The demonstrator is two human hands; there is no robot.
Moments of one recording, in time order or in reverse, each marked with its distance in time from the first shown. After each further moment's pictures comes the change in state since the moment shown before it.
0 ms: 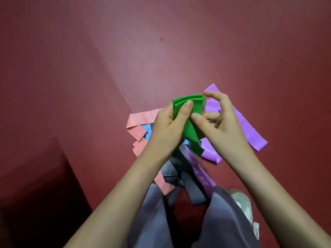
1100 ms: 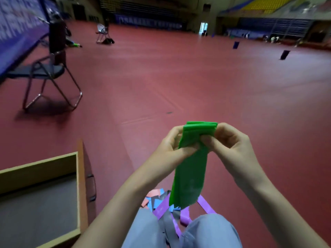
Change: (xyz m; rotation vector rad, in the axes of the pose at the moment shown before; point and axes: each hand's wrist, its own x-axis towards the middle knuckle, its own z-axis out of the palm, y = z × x) left_hand -0.335 0.345 -0.008 -0.010 -0.310 0.467; right_hand -0.314 -0.364 -0.067 0.100 -0.032 -0.758
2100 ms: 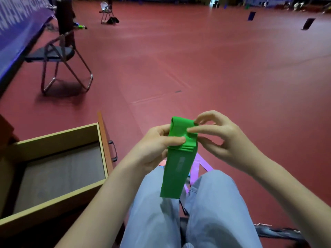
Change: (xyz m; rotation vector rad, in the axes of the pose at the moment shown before) left_hand -0.091 -0.009 -0.010 -0.144 0.072 -0.315; right_hand -0.072 0.005 0.011 -0.667 -0.333 -0.375
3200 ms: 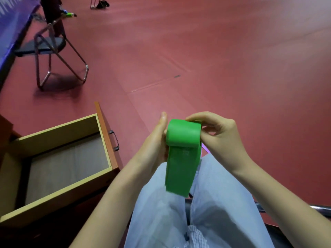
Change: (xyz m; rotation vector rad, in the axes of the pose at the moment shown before) left_hand -0.021 -0.021 0.014 0.020 0.042 -0.202; right_hand -0.020 -0.024 0.036 0.412 0.265 0.376
